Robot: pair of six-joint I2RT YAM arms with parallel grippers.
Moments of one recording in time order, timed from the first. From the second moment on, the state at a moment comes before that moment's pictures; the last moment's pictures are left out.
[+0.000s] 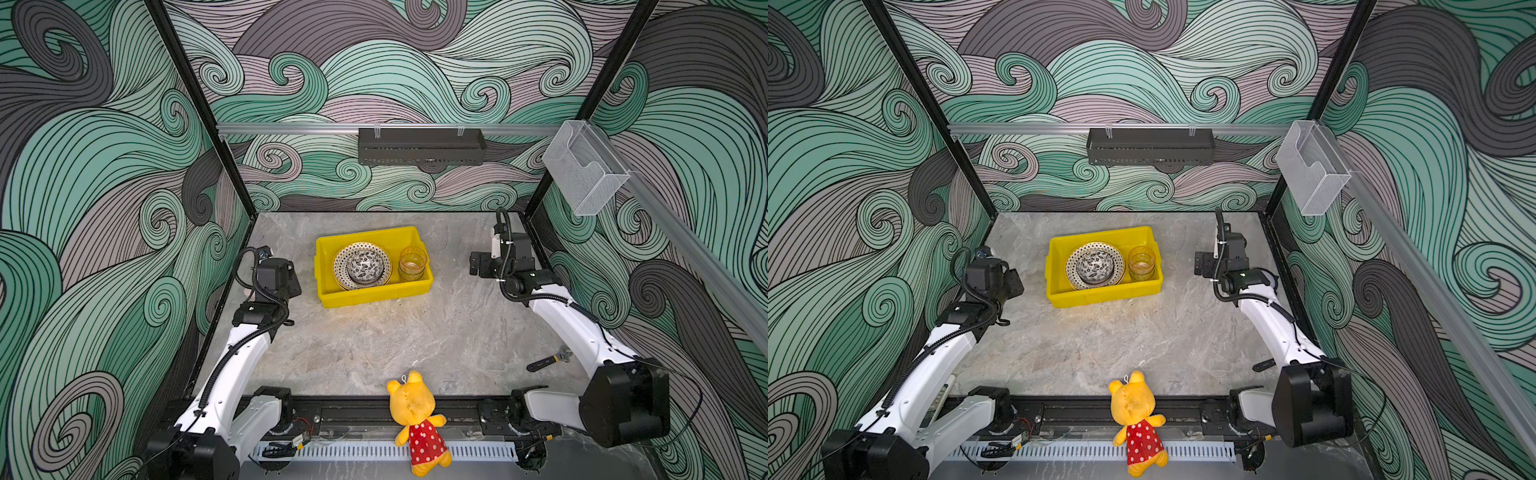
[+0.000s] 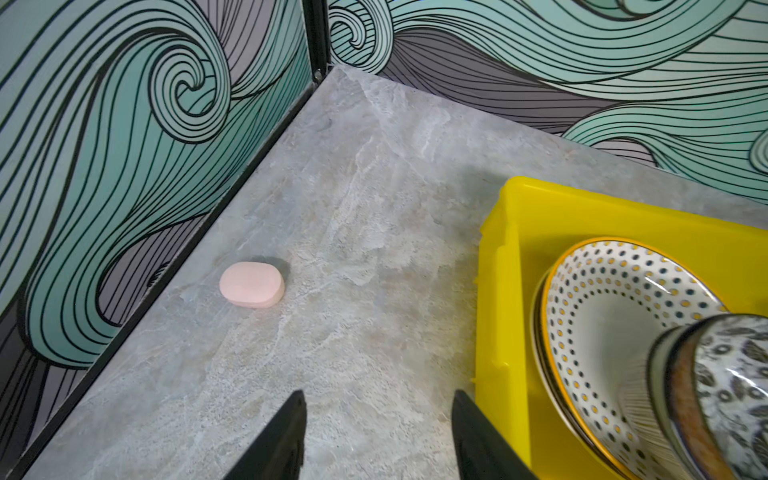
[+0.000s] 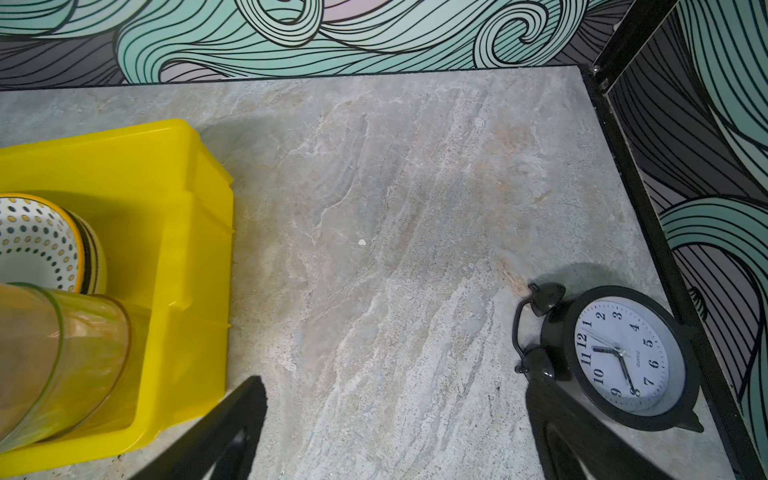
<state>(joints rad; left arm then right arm) -0.06 0.97 0.70 -0.36 -0.35 -0.33 0.14 1.30 0.95 -0.35 0.10 0.09</state>
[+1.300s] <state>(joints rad) 0.07 1.32 0.37 0.48 -0.15 -0.13 -0.05 1.49 0.38 0.68 -0.09 0.03</state>
